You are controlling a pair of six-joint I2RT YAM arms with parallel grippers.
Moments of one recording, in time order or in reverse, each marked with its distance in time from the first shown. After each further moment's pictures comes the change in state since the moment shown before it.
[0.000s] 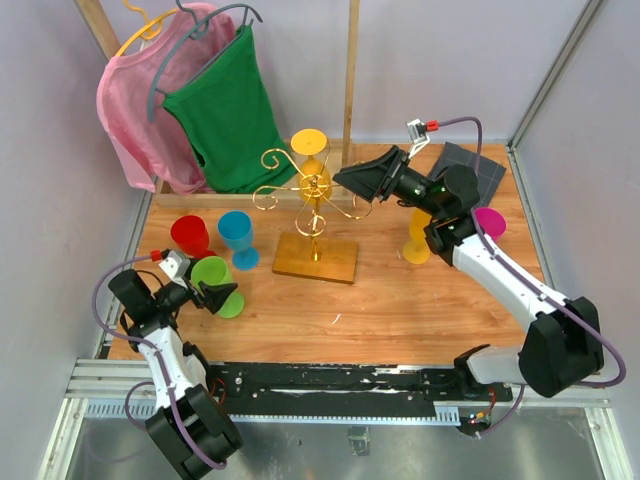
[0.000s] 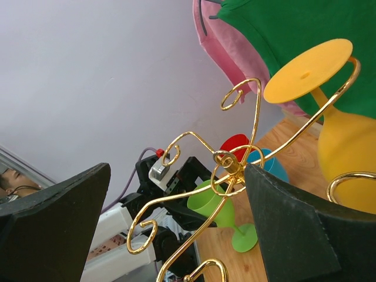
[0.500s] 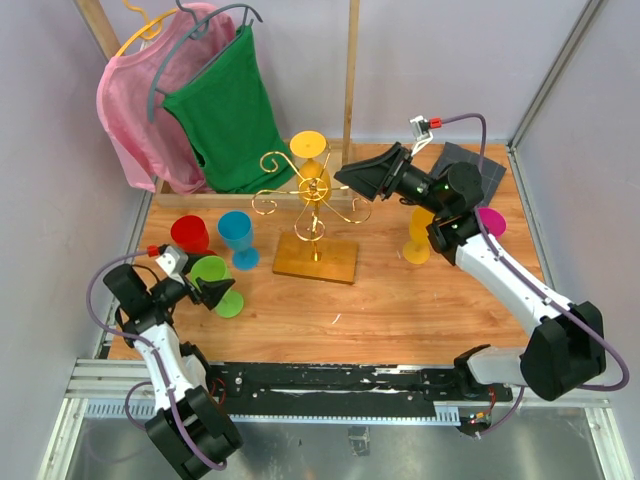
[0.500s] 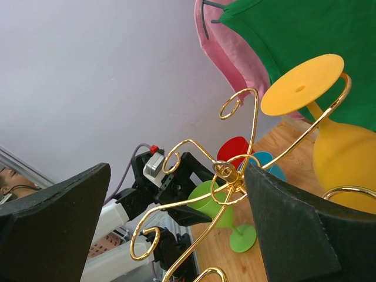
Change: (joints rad) left arm 0.000 0.001 0.068 -0.089 0.000 0.063; right arm 0.000 -0.024 0.026 -0.043 -0.002 -0.024
